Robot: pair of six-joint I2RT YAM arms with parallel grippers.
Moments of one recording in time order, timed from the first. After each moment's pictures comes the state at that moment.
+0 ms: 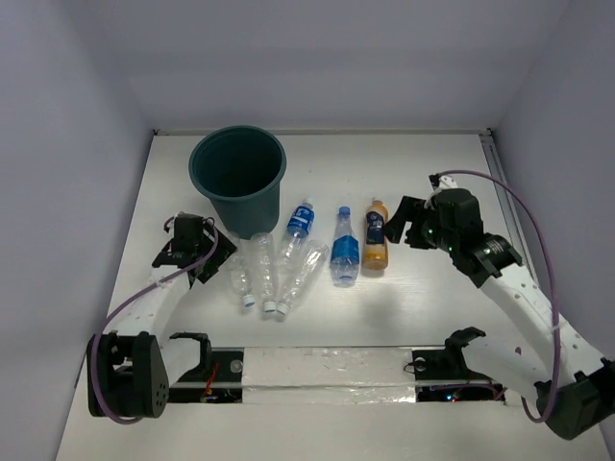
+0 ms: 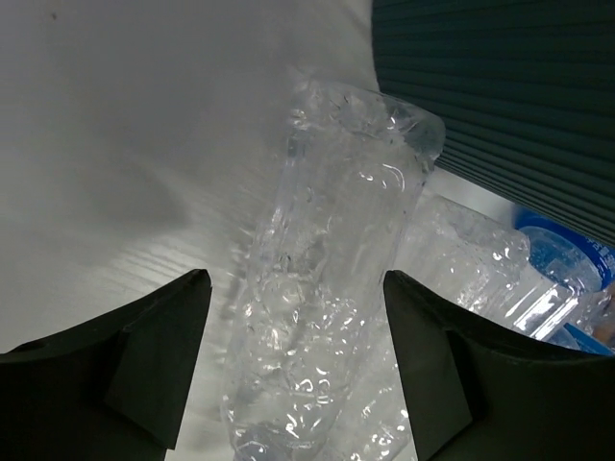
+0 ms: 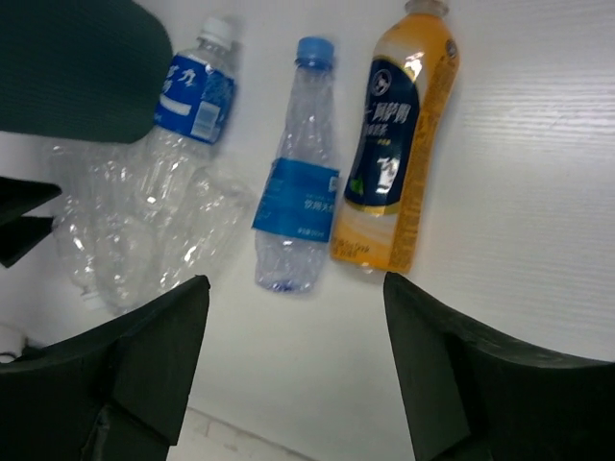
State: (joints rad) left arm -0.04 1.06 0.56 -0.43 0.01 -0.83; right arm 0.43 0.92 0.91 -0.57 -0.03 0.54
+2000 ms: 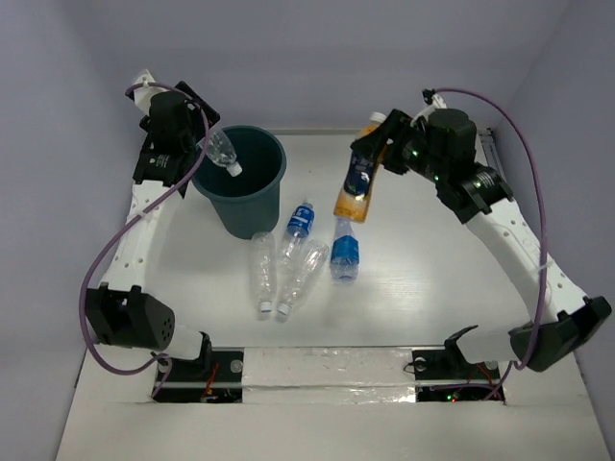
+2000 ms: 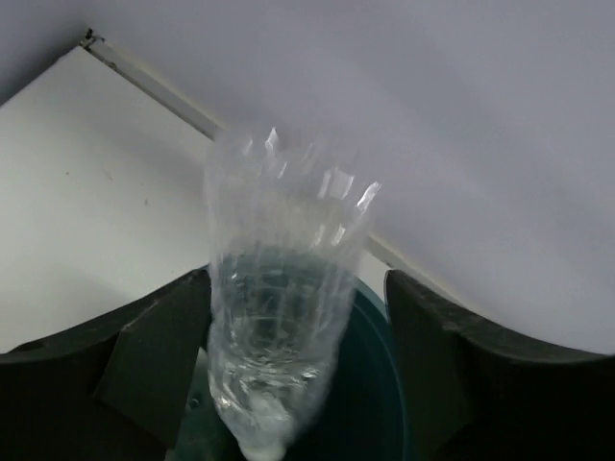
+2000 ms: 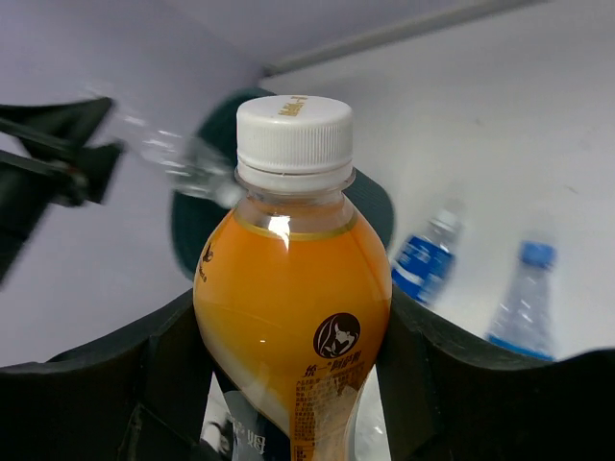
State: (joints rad) left arm -0.12 1.42 1.55 -0.38 -0.32 -0.68; right arm 0.45 1.29 1.47 -0.46 -0.13 0.73
